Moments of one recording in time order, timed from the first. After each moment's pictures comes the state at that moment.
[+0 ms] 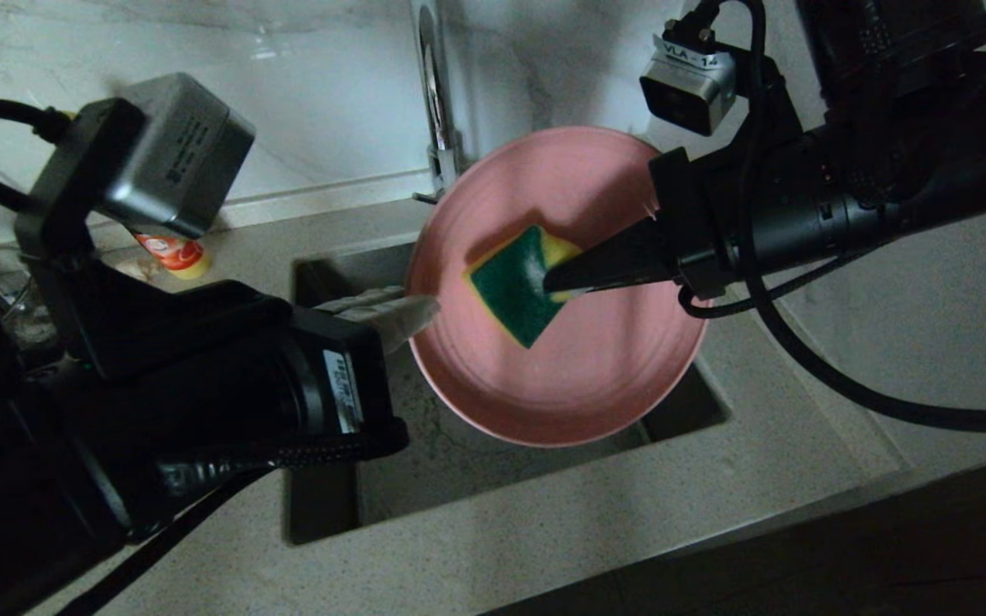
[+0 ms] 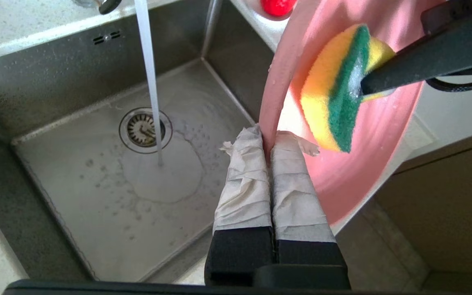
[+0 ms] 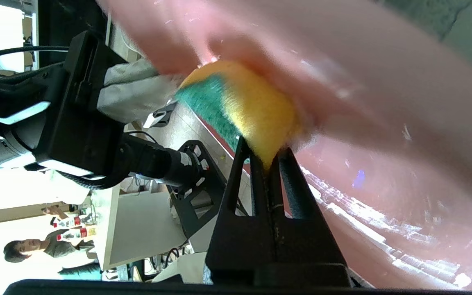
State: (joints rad) left arm -0.96 1.30 -0.90 -0.34 0.45 -0.10; right arm 0.62 1.74 -1.90 0.61 0.53 0.35
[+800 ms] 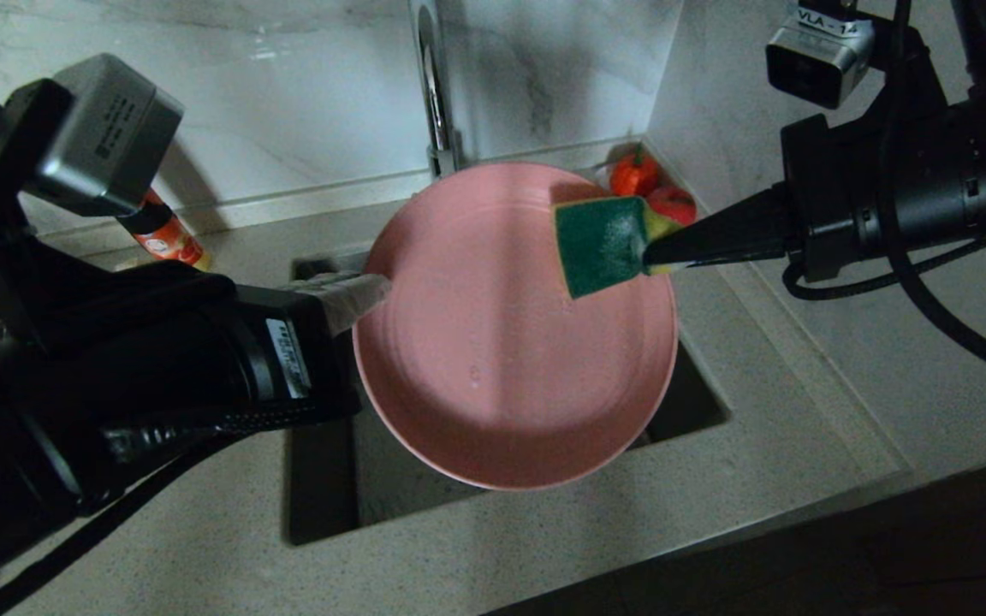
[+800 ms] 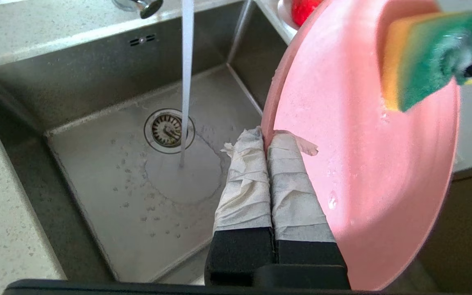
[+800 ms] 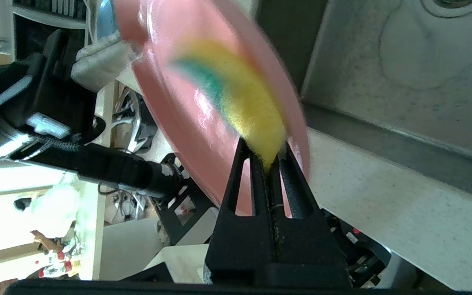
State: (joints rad) left arm -0.93 1.27 -0.89 -0.34 0.45 -0.11; right arm 0.56 1.61 -1.81 0.63 0.52 0.33
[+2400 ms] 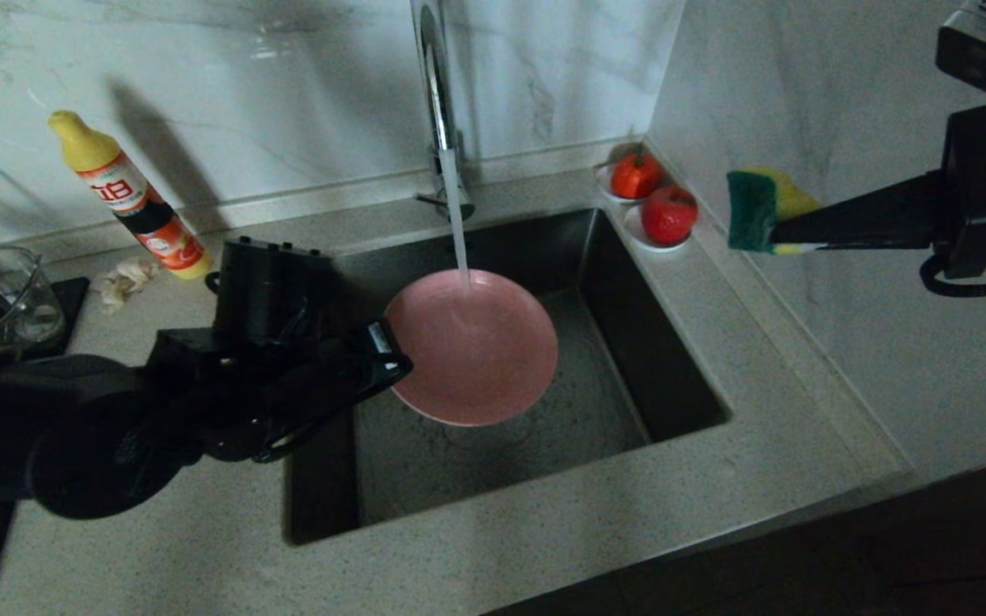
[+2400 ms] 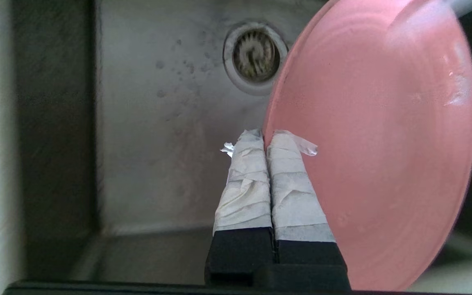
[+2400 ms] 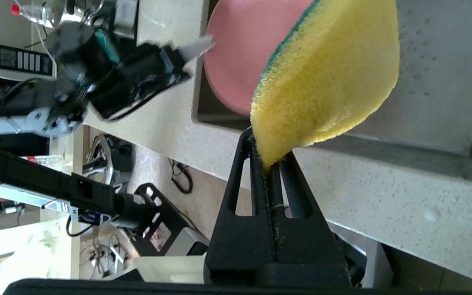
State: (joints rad) left arm -0.53 1.72 -0.99 -0.34 0.35 -0.60; right arm 0.35 1.43 -1.62 0.56 0.52 0.33
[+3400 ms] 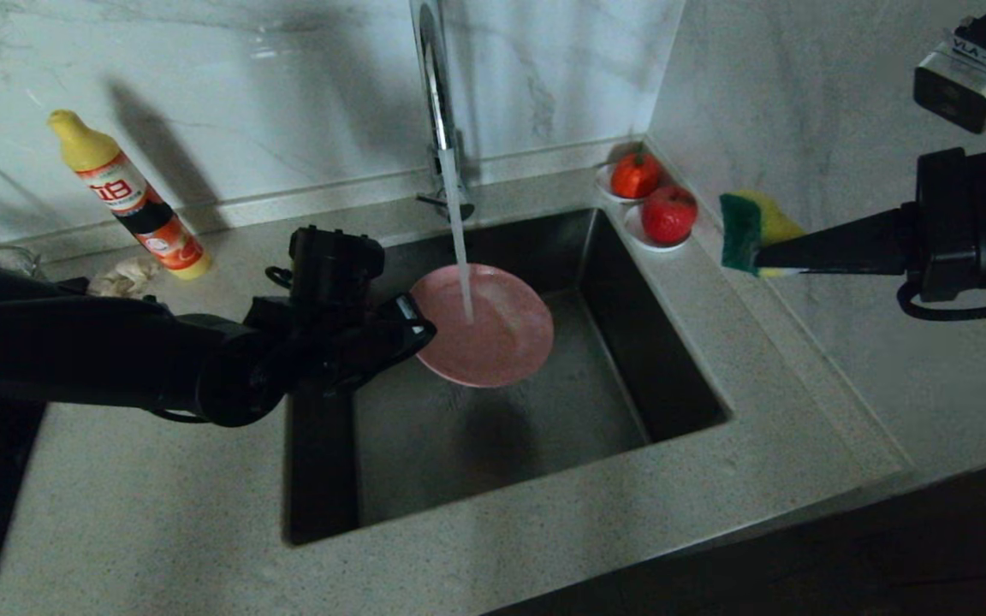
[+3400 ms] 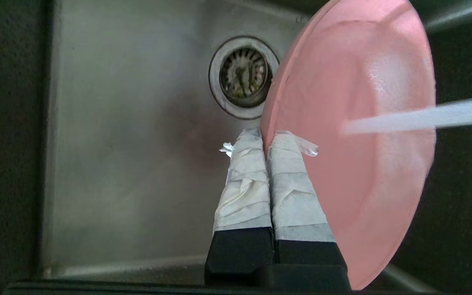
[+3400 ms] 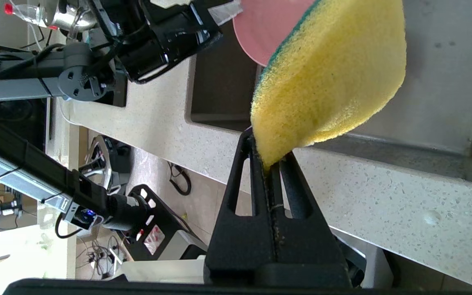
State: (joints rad) left arm -0.45 1.94 -1.21 -0.32 0.27 -0.68; right arm 0.34 1.42 -1.50 0.45 0.52 0.33
